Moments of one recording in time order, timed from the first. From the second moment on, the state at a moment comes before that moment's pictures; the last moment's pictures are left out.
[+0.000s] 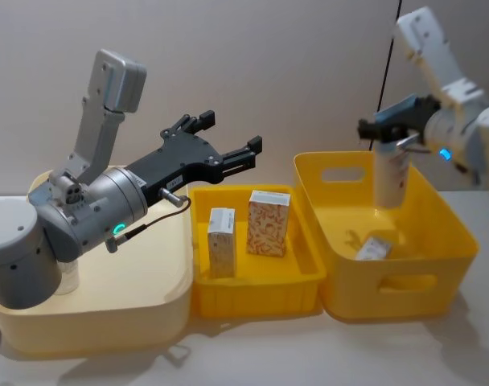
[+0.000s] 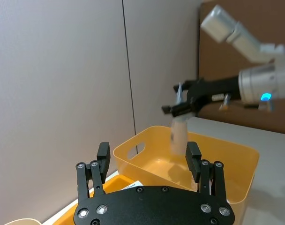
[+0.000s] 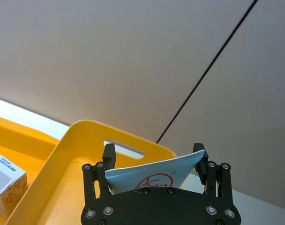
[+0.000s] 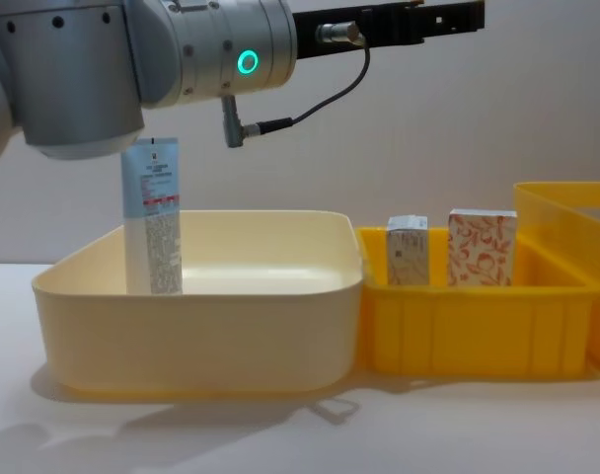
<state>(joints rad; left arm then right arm) -0.72 0.18 0.54 -1.34 -0.51 0.13 -0.45 0.76 0.38 -0.19 -1.37 -0.06 0.76 0.27</state>
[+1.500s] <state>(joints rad) -0.72 0.18 0.54 -1.34 -0.51 0.13 -0.45 0.99 0.75 -0.56 -1.39 -0.11 0.70 0.87</state>
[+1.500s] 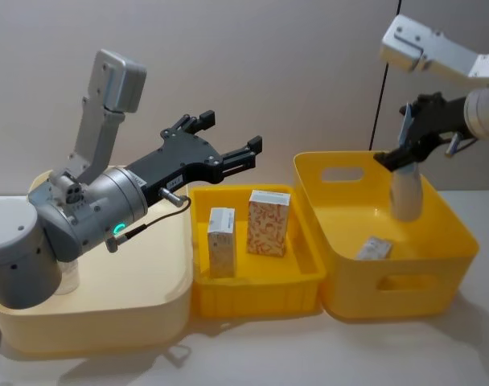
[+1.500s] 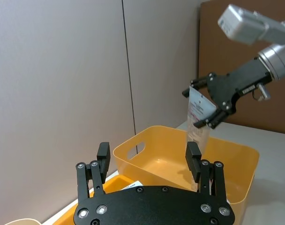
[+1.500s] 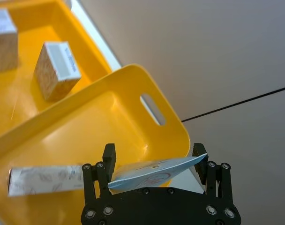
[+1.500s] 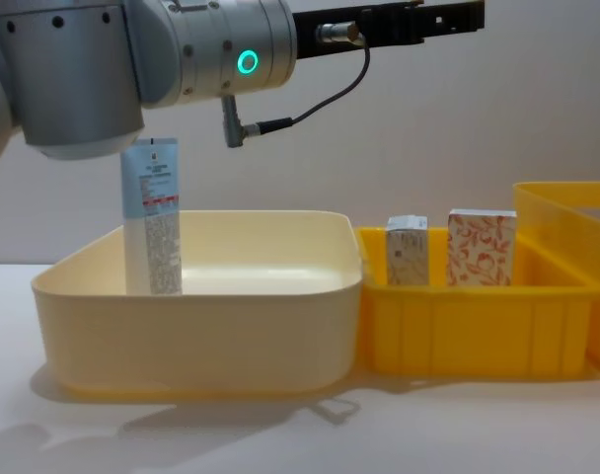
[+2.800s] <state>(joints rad) -0.72 0.18 0.54 -1.34 -0.51 0.13 -0.45 1.02 0.74 -0.95 -1.26 -0.36 0.30 1.16</state>
